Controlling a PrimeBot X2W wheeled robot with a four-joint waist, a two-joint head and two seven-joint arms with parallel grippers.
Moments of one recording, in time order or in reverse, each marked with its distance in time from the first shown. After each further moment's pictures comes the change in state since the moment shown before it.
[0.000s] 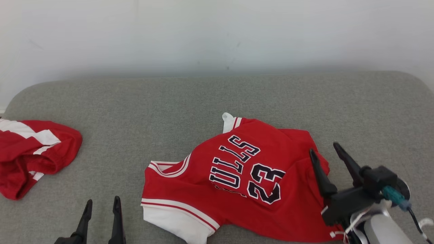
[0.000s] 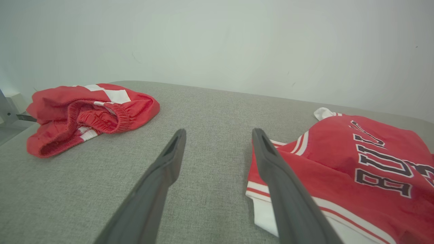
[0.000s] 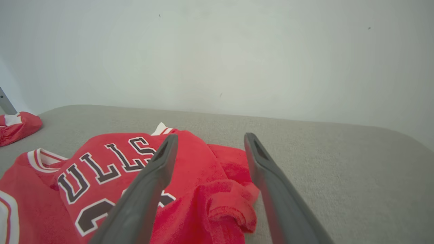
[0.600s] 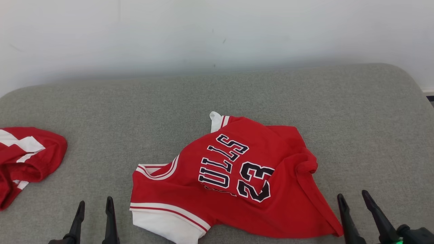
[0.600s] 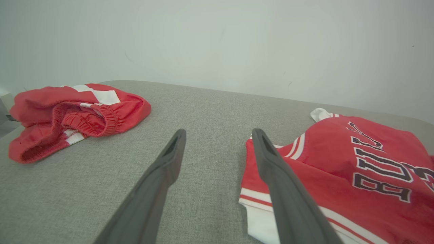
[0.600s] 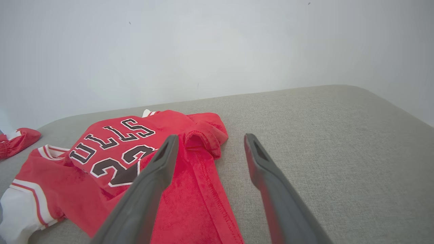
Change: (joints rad) left arm 0.000 0.000 0.019 -0.013 -0.011 0.011 0.000; right arm 0.355 -0.013 -0.116 -0.263 0.112 0.000 -0.060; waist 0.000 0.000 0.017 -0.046
